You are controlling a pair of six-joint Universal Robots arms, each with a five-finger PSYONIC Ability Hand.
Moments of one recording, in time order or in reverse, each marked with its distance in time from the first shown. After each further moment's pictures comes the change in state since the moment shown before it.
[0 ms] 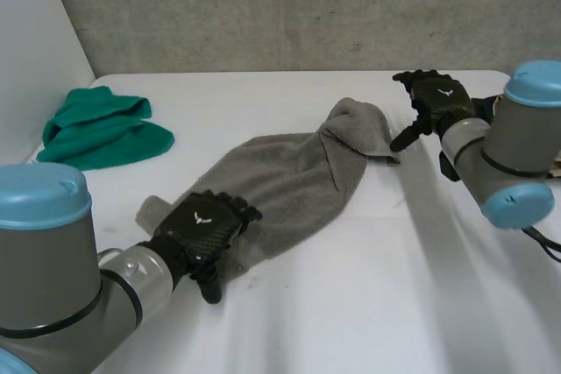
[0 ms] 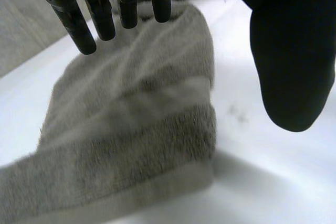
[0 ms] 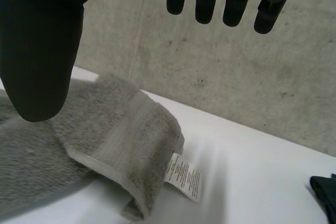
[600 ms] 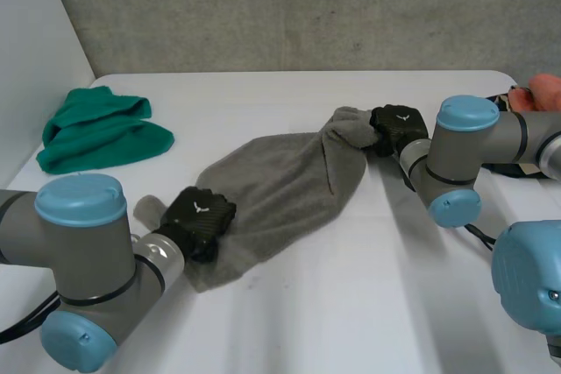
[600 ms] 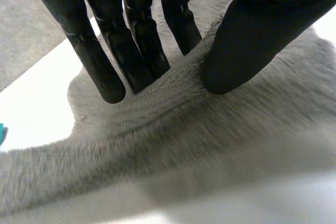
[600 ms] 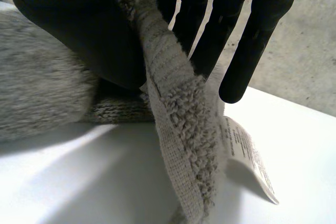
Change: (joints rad) left arm 0.047 -0.235 0.075 0.236 -0.051 0.091; right arm 0.067 0.404 -0.436 0.084 0.031 -0.042; left_hand 0.950 0.971 0.956 0.974 0.942; right_hand 0.902 0.964 0.978 0.984 0.961
